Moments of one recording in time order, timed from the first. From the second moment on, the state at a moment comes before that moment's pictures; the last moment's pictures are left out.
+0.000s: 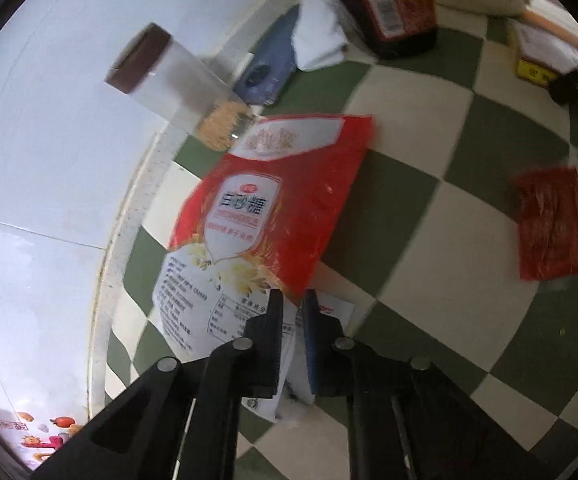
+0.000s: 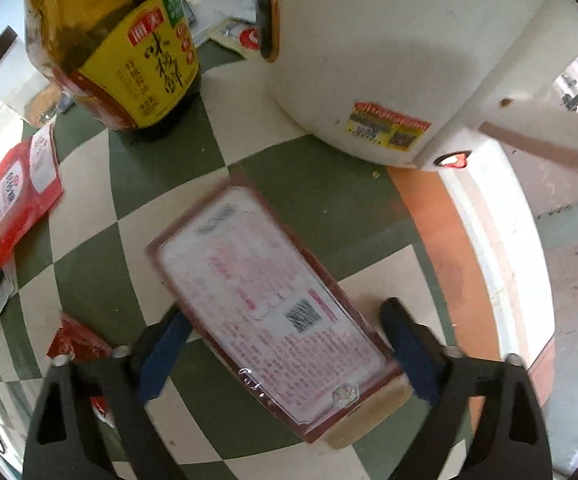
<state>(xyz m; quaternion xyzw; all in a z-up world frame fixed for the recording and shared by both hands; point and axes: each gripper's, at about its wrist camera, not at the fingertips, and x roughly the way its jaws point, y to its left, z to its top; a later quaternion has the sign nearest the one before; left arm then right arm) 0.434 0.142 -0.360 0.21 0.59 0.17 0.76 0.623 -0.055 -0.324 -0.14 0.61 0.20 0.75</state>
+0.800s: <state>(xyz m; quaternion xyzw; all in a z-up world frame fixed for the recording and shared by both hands) 0.446 0.197 -0.313 0.22 0.55 0.24 0.77 0.617 -0.135 -0.281 0.01 0.62 0.21 0.75</state>
